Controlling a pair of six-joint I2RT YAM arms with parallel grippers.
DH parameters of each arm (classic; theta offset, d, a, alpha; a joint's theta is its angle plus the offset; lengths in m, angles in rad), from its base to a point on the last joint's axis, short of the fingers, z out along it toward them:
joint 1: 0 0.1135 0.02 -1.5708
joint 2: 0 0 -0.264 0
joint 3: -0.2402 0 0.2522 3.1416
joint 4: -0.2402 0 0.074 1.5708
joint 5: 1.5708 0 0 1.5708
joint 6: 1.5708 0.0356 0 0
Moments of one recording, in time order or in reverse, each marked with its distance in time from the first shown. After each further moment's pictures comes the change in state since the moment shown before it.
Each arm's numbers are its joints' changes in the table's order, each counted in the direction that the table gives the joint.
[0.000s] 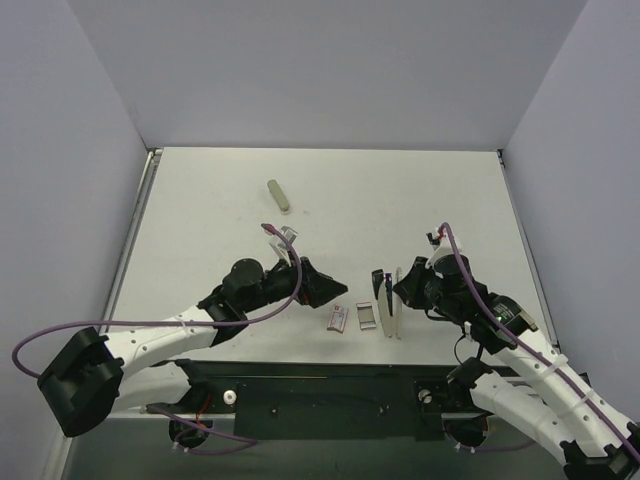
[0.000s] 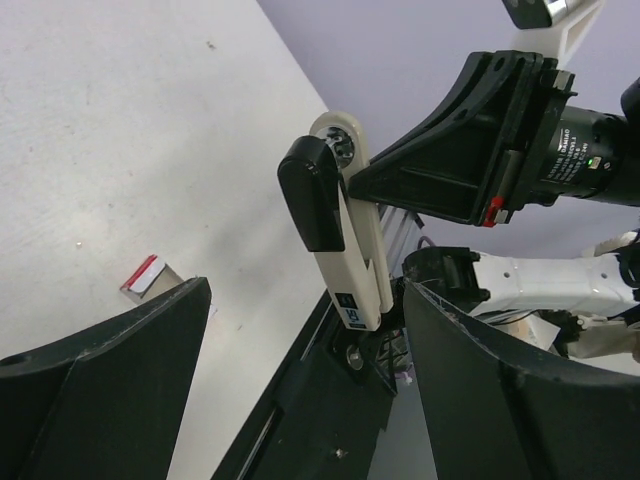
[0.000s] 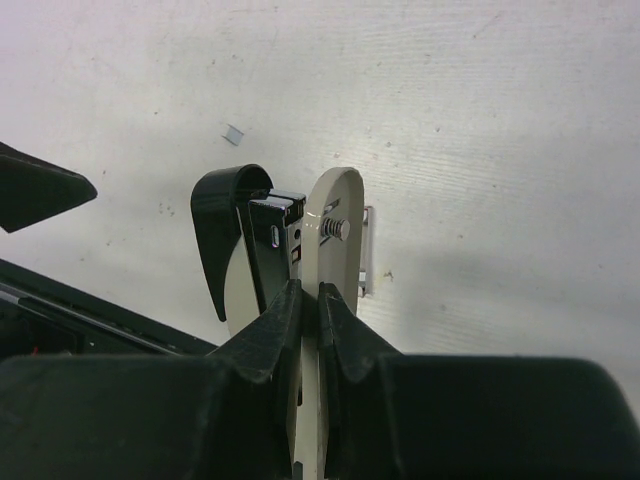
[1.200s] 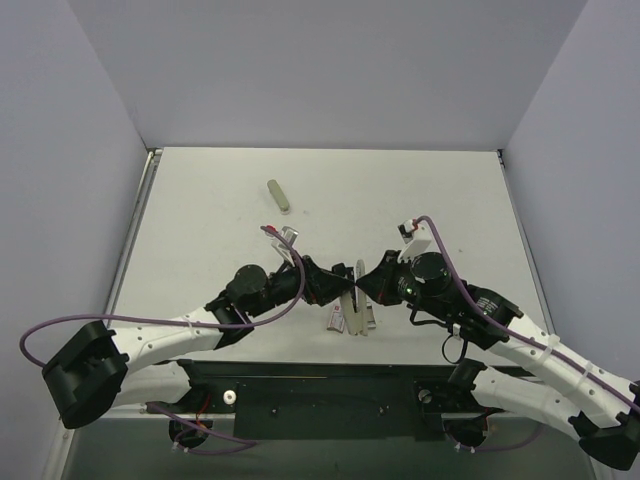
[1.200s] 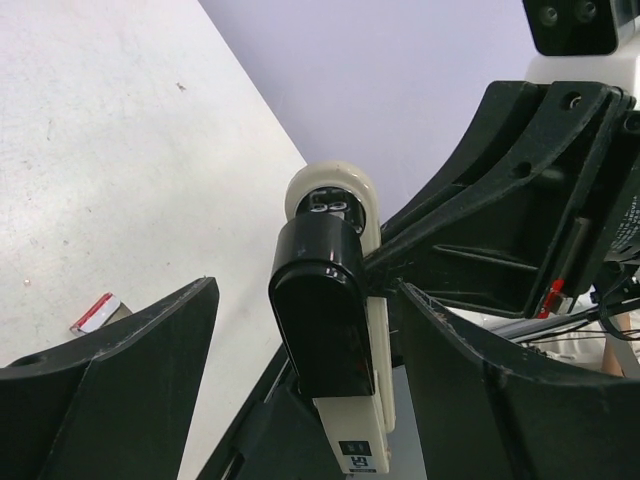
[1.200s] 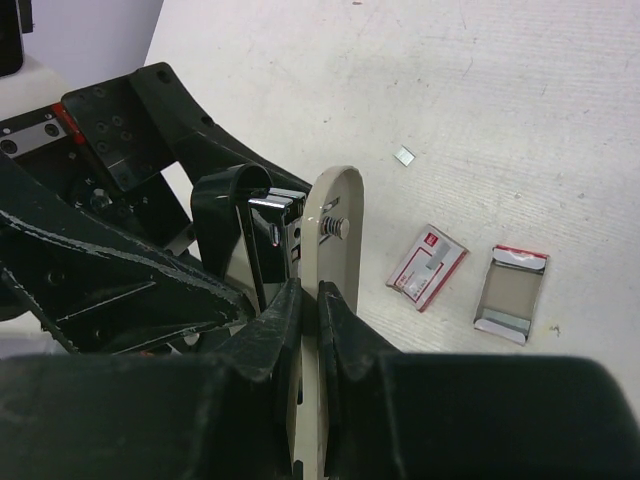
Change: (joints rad) left arm -0.077 0.045 0.003 0.158 -0.109 -0.082; right arm 0.262 0.117 -0.107 0.190 0.029 0.135
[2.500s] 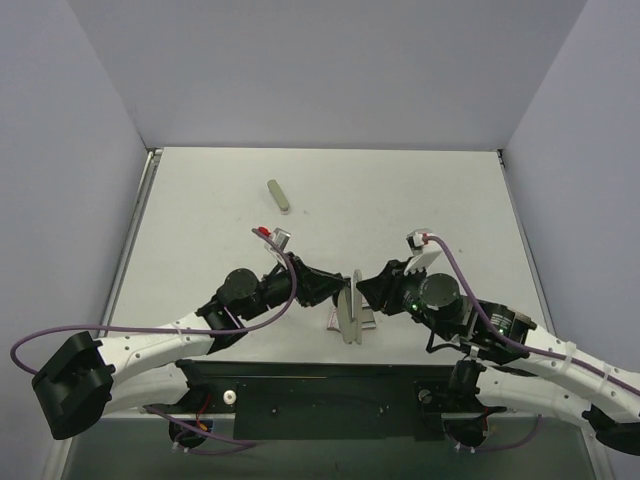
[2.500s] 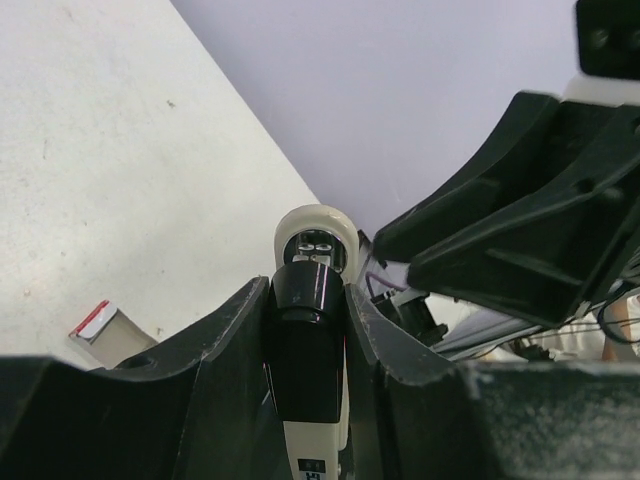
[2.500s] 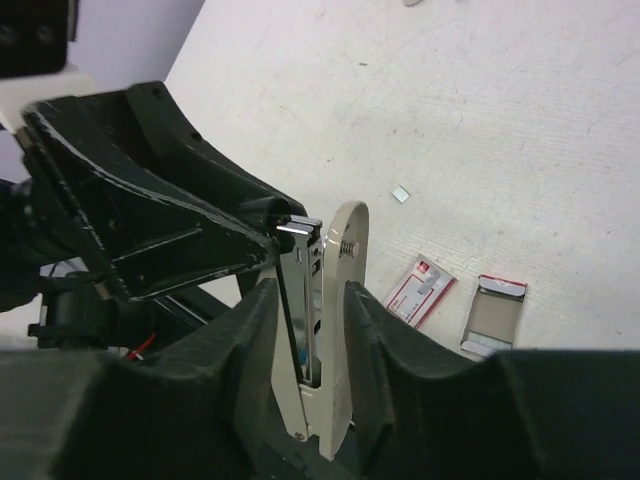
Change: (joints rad) left arm -0.003 -0.091 0.026 0.008 -0.025 0.009; right arm 0.226 -0.057 -0.002 0.010 0.285 -0.031
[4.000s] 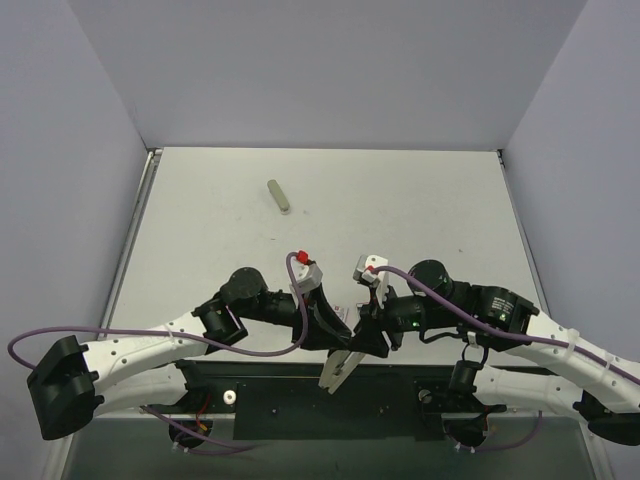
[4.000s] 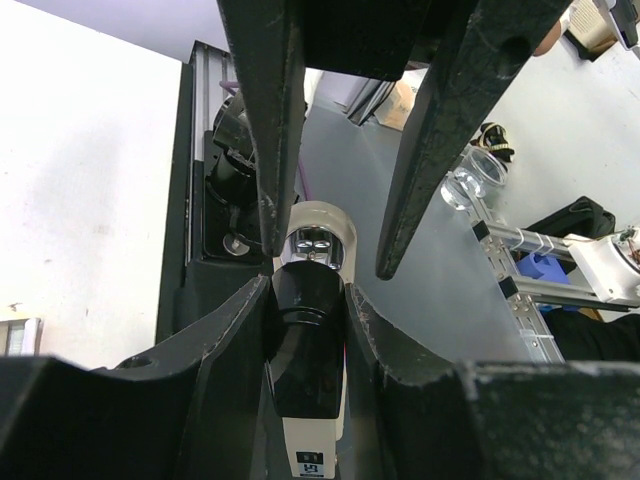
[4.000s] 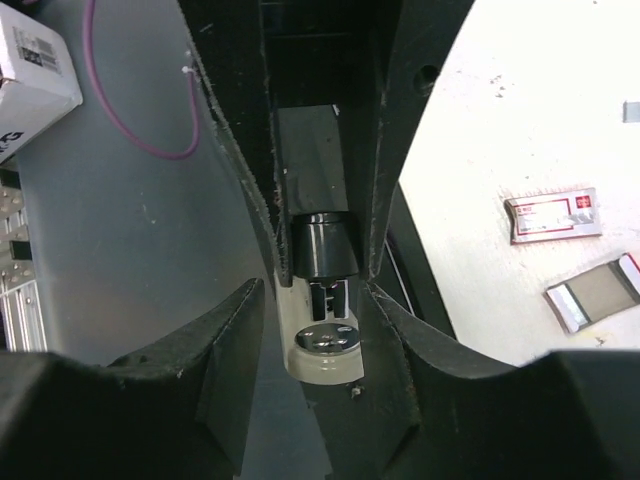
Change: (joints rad) left arm -0.081 -0.046 -0.098 -0.206 0.625 0.362; right arm 0.000 0.095 -0.217 -0.299 -0.697 -0.461
